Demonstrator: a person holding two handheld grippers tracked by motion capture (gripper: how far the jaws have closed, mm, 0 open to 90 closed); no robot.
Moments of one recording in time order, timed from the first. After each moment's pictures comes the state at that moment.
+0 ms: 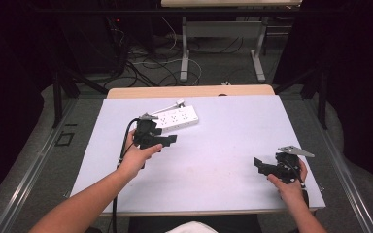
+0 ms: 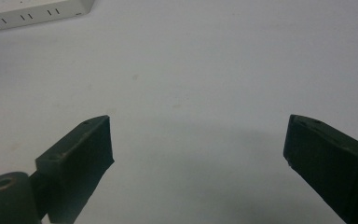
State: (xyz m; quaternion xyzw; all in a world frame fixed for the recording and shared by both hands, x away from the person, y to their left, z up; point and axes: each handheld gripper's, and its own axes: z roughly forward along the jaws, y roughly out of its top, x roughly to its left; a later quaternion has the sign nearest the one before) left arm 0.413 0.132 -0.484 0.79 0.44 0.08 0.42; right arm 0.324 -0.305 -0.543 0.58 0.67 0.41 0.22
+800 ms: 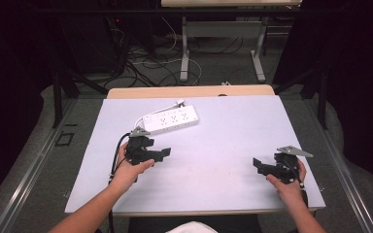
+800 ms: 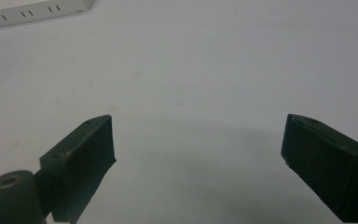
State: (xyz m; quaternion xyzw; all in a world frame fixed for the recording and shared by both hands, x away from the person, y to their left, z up) left arm 0.377 0.154 -0.505 0.79 0.43 0.09 0.43; right arm 0.324 -0.304 -0.544 0.57 0.67 0.41 0.22
